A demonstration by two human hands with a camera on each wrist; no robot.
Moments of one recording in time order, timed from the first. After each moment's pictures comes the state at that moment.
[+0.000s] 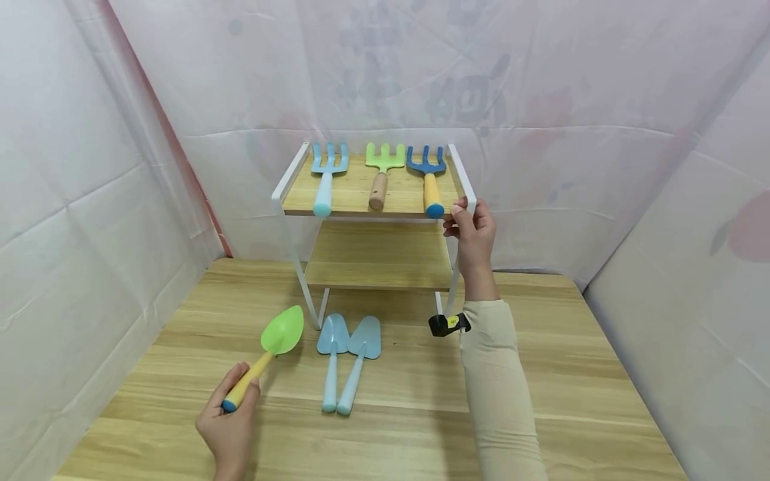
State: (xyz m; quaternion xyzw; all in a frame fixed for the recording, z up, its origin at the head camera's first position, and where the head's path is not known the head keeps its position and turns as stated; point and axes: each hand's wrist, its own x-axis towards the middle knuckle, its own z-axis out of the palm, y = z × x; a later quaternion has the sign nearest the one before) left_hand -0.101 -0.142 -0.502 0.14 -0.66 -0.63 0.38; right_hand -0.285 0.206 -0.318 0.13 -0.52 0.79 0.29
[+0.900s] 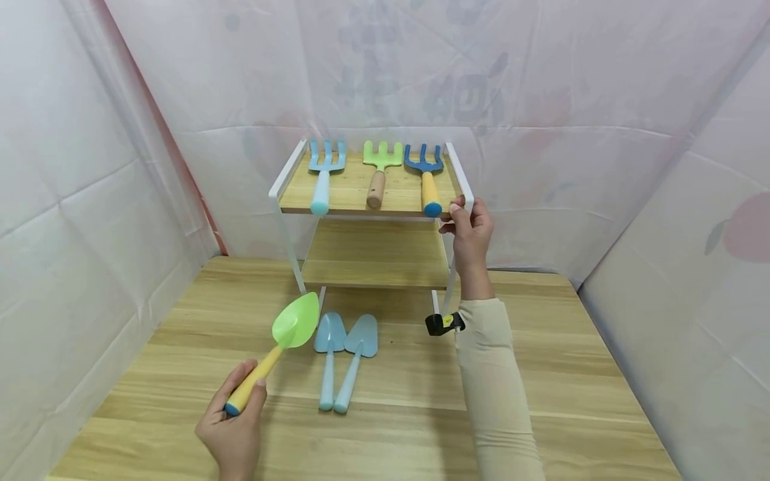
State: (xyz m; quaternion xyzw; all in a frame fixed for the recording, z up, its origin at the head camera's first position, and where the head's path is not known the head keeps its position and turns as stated) left_hand -0.081 -0.109 -0.444 0.09 -0.64 -0.65 0.39; right_hand -0.287 0.205 -0.319 0.13 -0.52 0.78 0.32
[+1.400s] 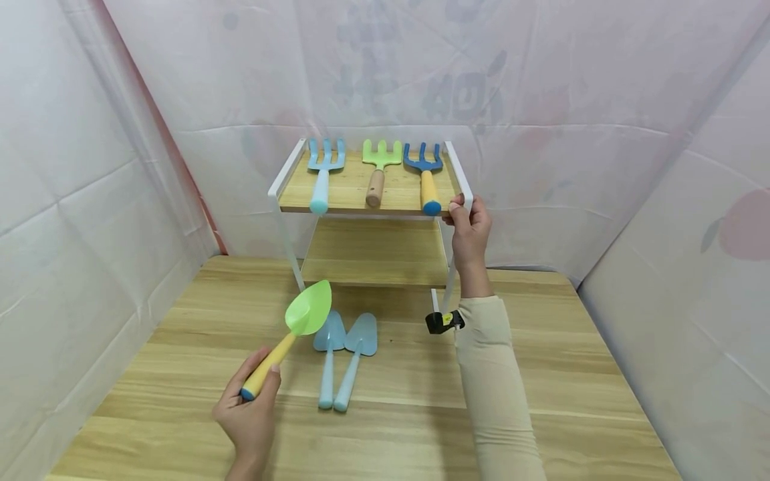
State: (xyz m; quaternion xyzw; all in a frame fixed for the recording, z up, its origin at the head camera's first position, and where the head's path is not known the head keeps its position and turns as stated) left_hand -0.095 -0.095 -0.442 0.04 -0.63 -0.66 0.41; right_hand -0.288 0.202 -0.316 0.12 -0.52 0.77 0.34
